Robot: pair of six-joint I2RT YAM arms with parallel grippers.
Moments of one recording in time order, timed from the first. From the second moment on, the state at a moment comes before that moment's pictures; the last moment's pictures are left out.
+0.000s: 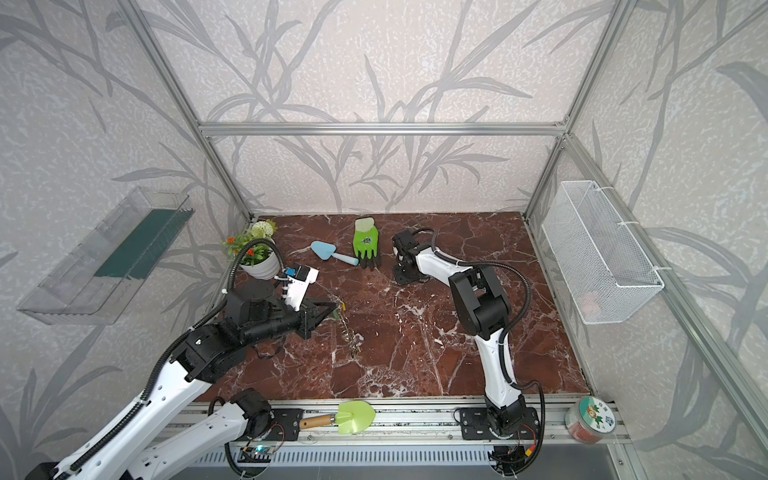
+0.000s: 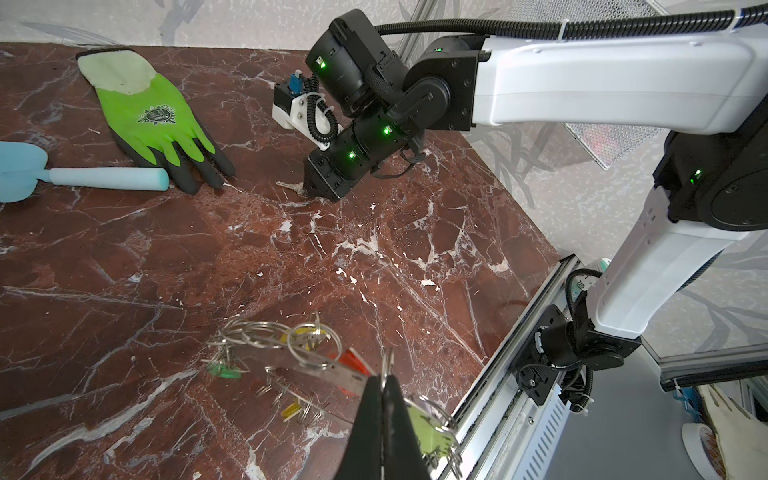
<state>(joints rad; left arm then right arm) -0.61 0.76 0.88 -0.60 0.28 -0.34 0.50 2.17 1.60 -0.59 0.01 0.13</state>
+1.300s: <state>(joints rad) -0.60 0.84 0.88 -0.56 0.31 -0.27 0.54 1.17 0.72 0.23 -0.62 0.23</state>
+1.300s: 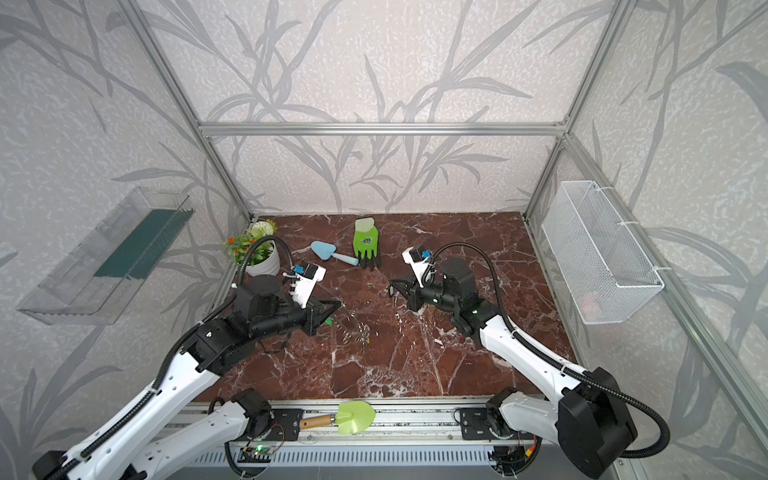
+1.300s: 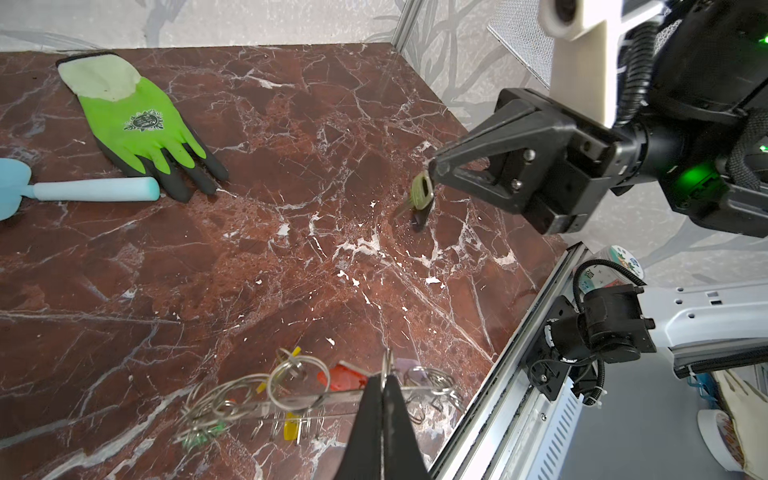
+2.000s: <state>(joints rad) -0.70 0.94 0.94 -0.47 0.34 -0.06 0.61 1.18 0.70 0.44 -0.90 0.44</state>
